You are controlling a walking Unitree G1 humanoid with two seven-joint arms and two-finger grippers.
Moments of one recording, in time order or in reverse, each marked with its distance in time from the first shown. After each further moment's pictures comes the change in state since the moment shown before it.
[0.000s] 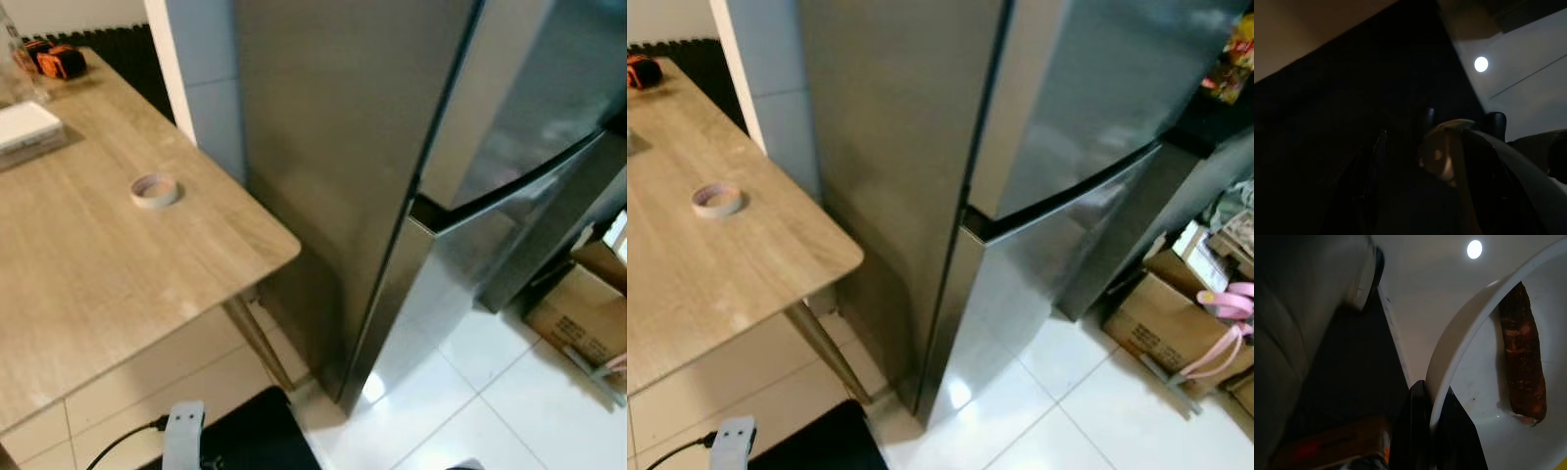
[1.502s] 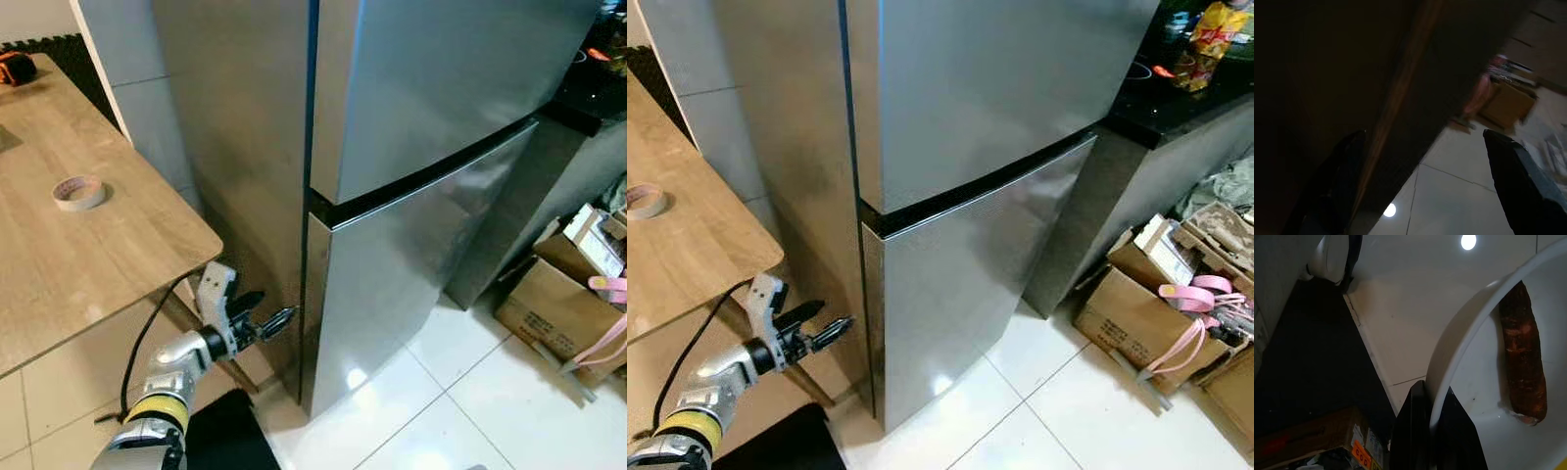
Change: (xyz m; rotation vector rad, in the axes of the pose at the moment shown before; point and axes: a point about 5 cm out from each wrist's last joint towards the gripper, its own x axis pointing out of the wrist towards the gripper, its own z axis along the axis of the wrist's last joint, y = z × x) left arm -0.052 -0.072 0.198 0.466 -0.721 -0.885; right arm -0.001 -0.004 -0.004 0.002 0.009 -0.014
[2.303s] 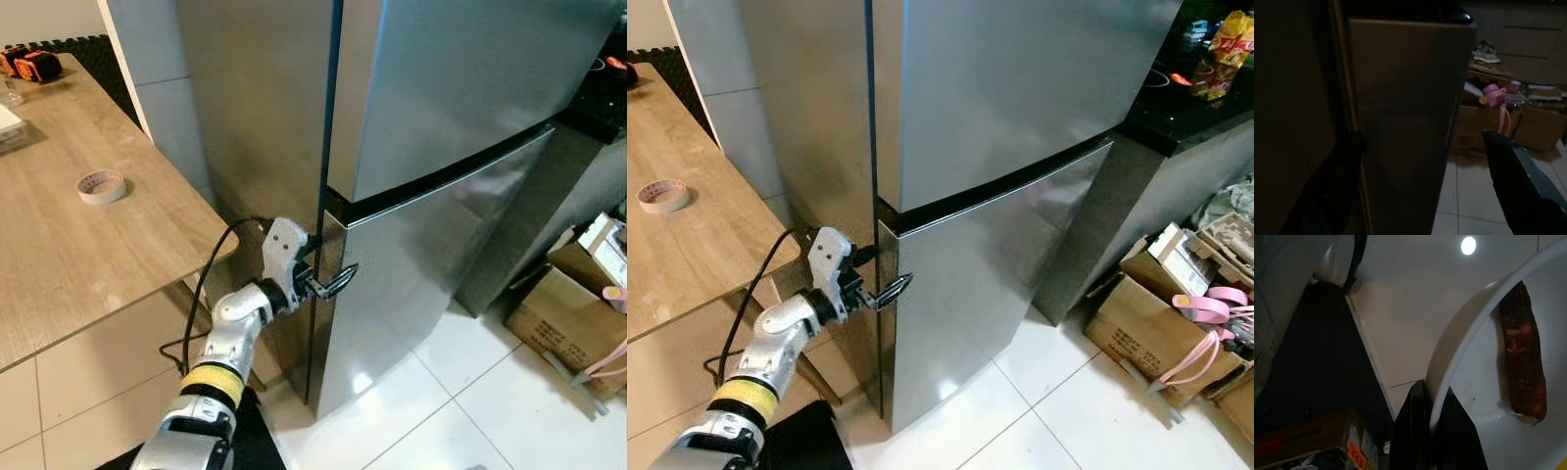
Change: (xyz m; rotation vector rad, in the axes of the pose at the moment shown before) left arm 0.075 -0.035 0.051 0.222 -0.162 0.059; right arm 0.000 0.000 0.000 0.006 -0.002 -0.001
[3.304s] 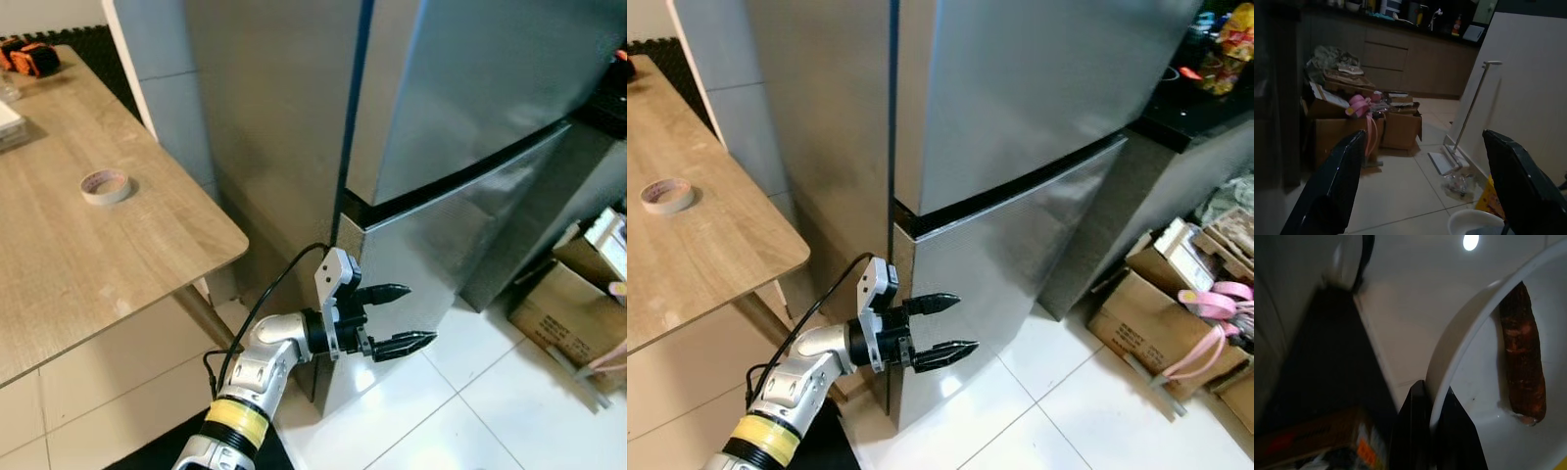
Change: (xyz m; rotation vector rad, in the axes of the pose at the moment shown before) left arm 0.007 -0.077 0.012 -0.222 -0.079 -0.527; right arm 0.000 0.002 -0.005 0.012 0.016 0.002
